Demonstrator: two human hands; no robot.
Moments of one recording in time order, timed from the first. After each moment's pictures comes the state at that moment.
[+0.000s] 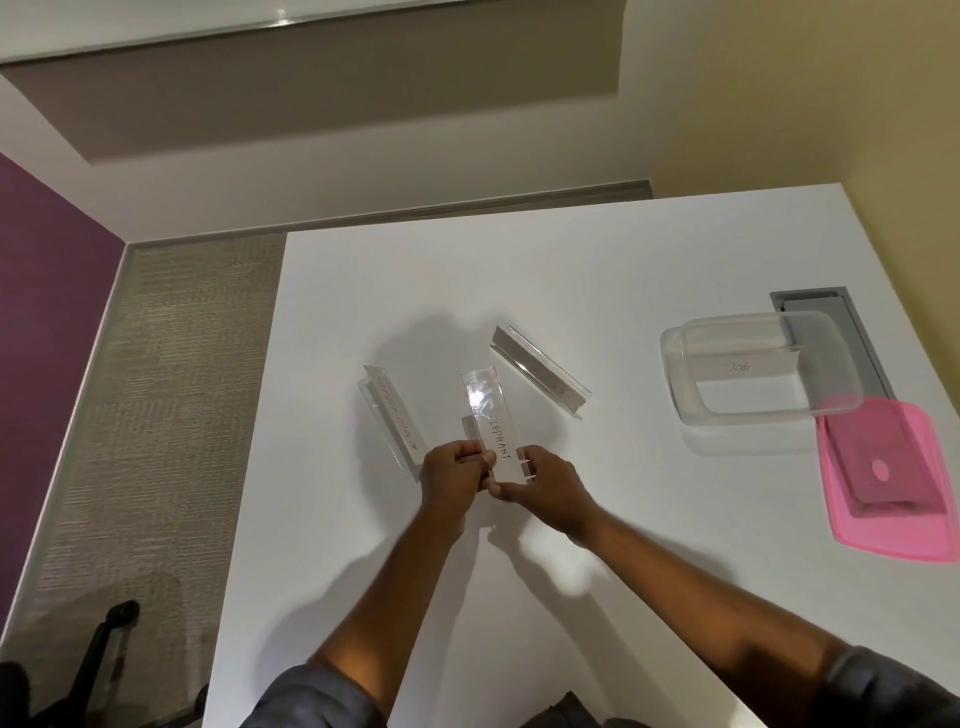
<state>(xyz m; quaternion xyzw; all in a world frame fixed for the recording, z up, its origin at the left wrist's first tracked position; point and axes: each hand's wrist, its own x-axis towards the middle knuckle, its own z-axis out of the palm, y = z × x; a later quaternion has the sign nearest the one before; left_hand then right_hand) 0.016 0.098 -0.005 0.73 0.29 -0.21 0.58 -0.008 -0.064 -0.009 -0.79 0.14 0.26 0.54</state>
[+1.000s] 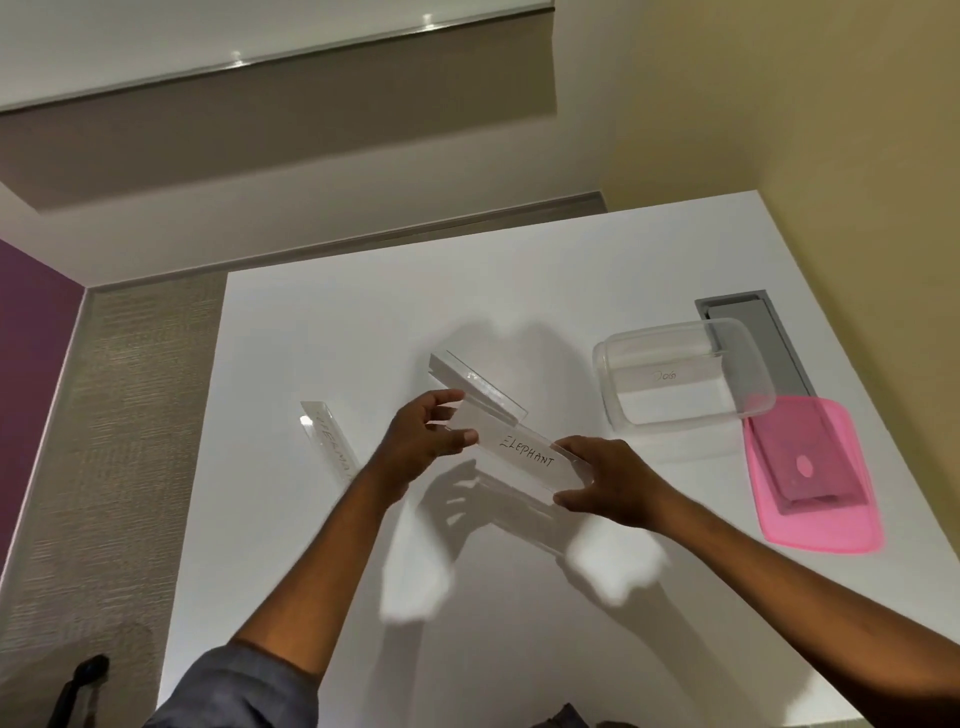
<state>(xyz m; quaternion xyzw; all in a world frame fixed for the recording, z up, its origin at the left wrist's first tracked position) 0.091 0.049 0.048 0.73 0.08 -0.30 0.61 0.000 -0.246 0.050 -0.89 -0.01 0.25 0.38</state>
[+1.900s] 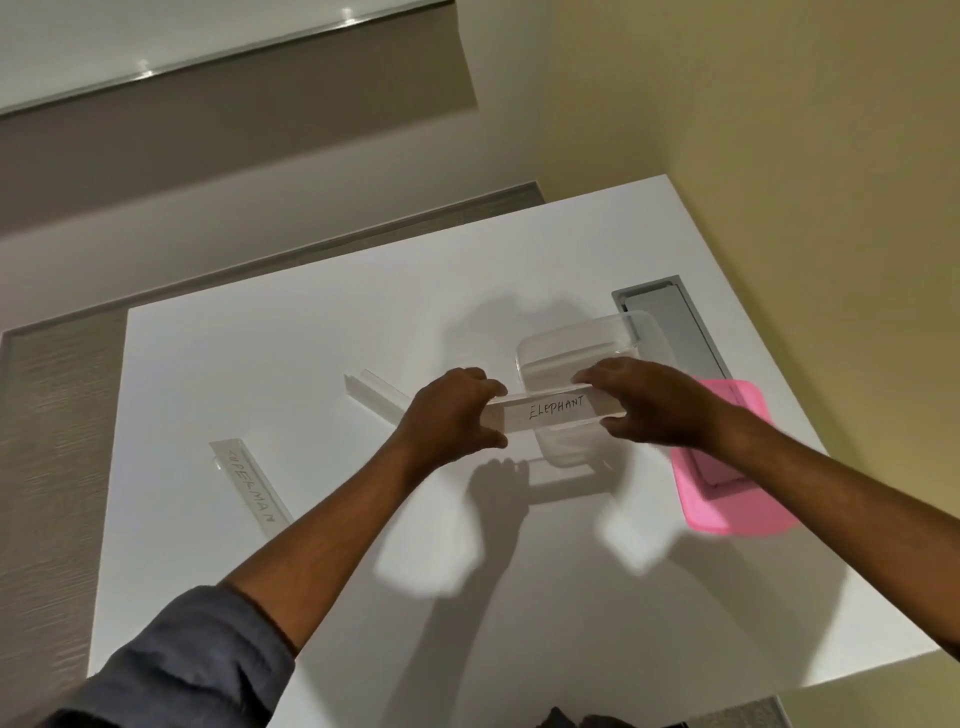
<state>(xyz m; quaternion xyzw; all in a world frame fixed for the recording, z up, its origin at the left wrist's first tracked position) 0.120 -0.128 0.086 0.92 -0.33 -0.17 0.12 0.042 -0.418 0.098 -0.96 -0.12 0.16 0.20</state>
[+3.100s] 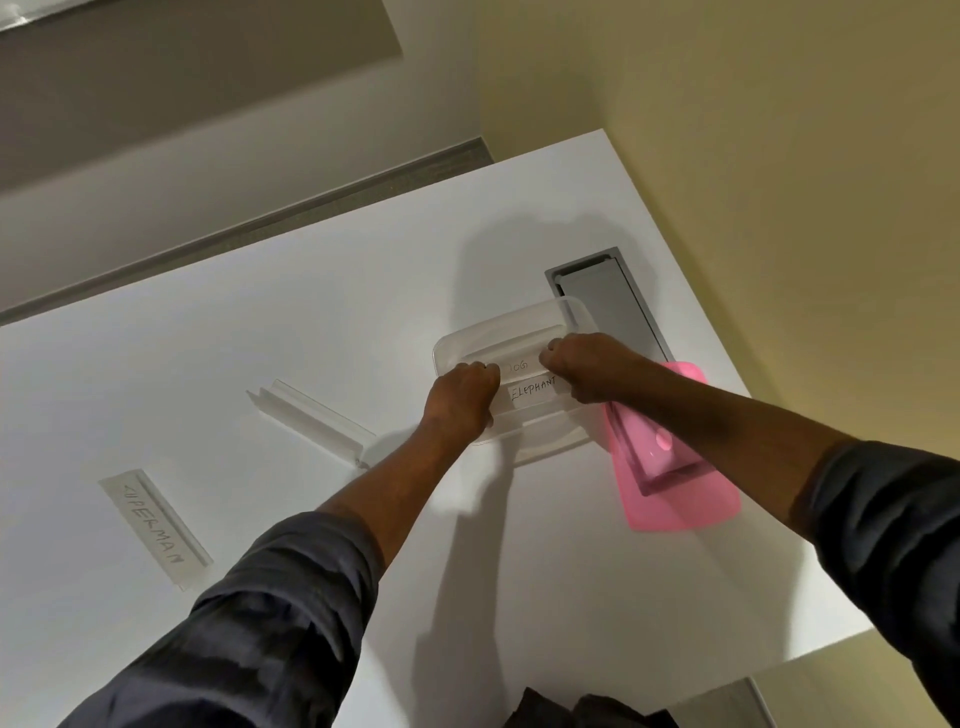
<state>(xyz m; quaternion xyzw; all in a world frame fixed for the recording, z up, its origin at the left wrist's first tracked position) 0.139 -0.274 -0.005 0.92 -0.31 -0.24 -0.01 0.108 -0.494 -0.004 -0.95 -0.15 0.26 -0.02</state>
